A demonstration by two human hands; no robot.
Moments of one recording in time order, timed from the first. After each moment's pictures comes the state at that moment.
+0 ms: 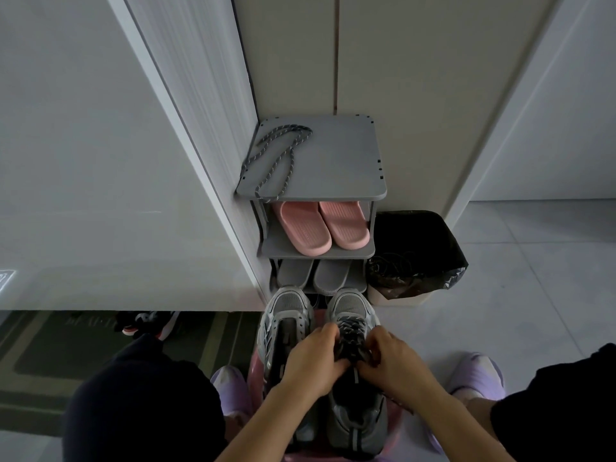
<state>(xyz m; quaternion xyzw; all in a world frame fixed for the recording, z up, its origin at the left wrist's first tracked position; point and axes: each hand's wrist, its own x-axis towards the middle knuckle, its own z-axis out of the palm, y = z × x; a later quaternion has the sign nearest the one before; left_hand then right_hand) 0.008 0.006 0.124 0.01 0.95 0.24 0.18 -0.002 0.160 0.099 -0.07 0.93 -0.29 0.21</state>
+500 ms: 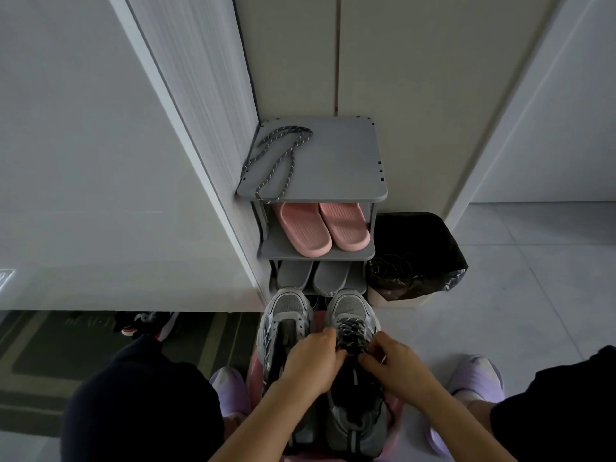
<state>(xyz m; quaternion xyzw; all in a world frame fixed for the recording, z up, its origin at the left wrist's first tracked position) 0.002 0.007 0.126 0.02 0.96 0.19 0.20 -0.005 0.164 0.096 -0.05 0.91 -0.33 0.23</state>
